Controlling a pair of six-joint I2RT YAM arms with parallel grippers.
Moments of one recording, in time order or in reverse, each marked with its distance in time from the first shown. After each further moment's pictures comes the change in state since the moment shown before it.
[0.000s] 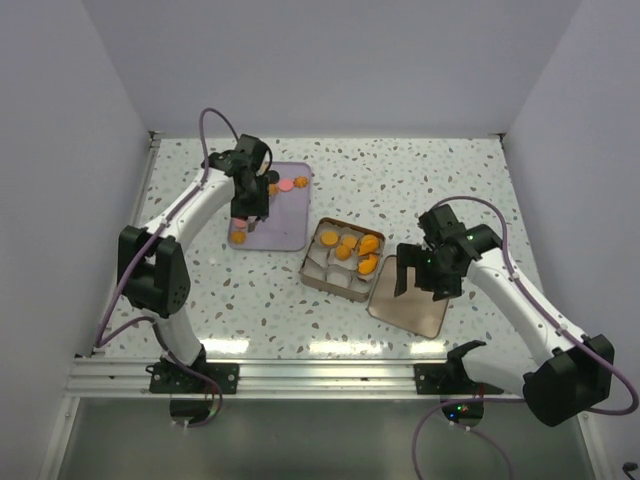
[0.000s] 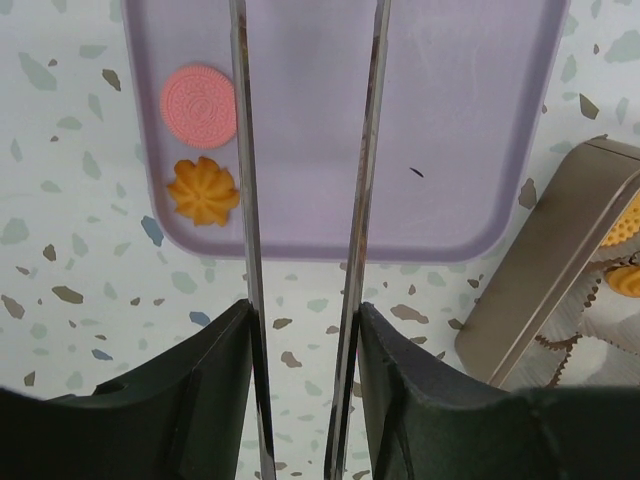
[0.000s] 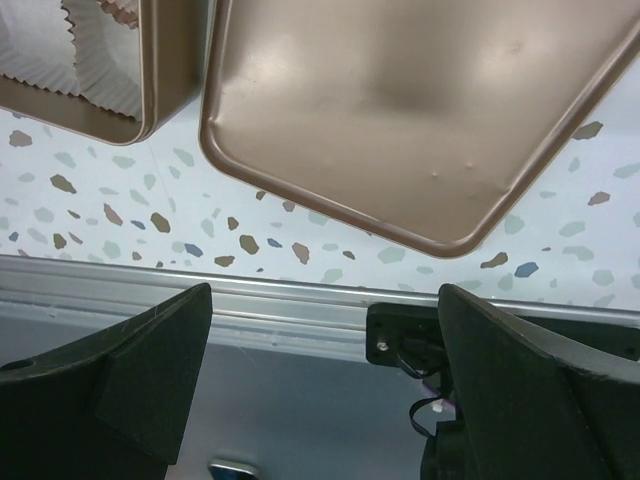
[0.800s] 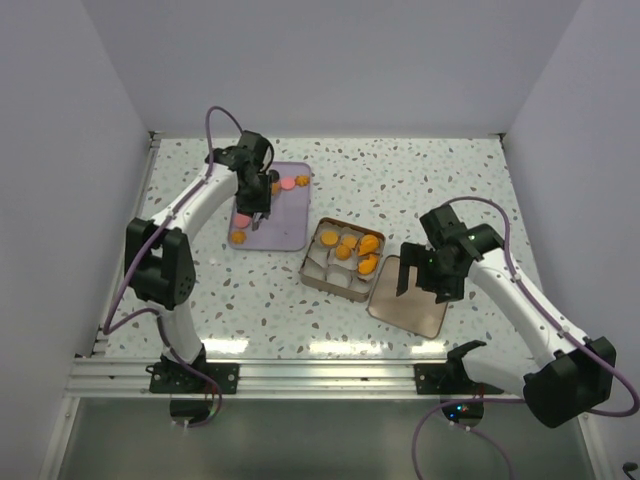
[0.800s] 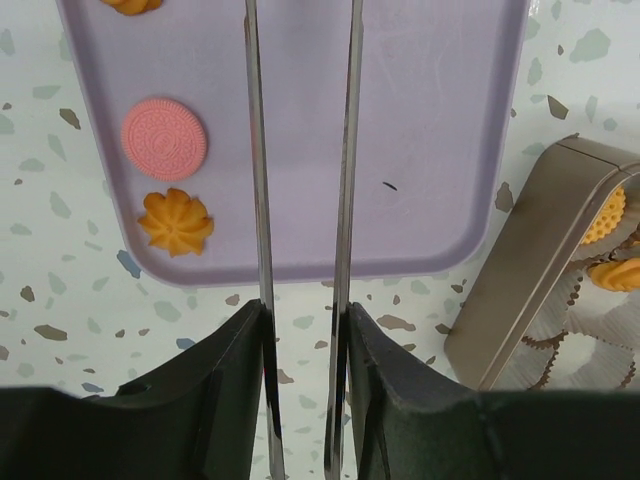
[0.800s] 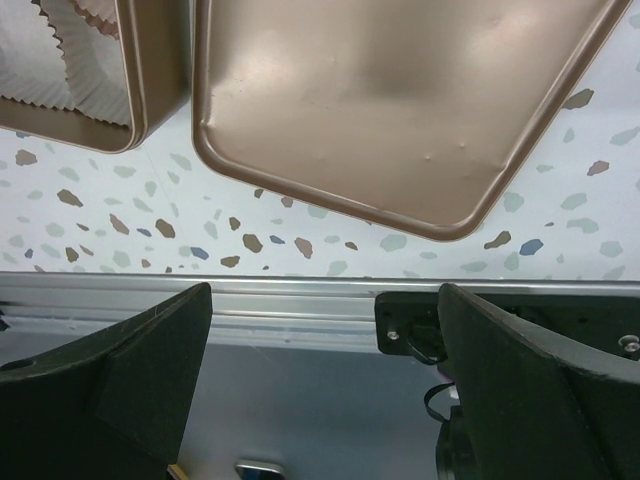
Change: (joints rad) left arm 0.013 0.078 0.058 0.009 0.074 0.053; right arm 0.000 -0.010 0.020 -0.046 0.034 0.073
